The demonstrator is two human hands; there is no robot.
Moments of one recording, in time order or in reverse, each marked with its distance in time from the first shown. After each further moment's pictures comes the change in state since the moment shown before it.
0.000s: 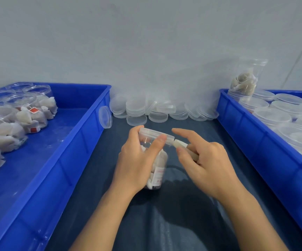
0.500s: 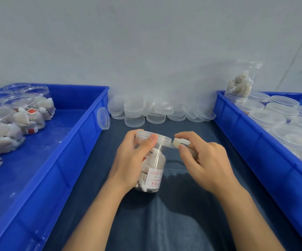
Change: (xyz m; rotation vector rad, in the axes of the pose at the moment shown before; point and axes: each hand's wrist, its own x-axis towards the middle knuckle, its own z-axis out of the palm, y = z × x) left_hand 0.006 -0.005 -0.006 -0.297 -0.058 -0.043; right_hand 0.002 0.011 -0.001 -0.057 0.009 0.043
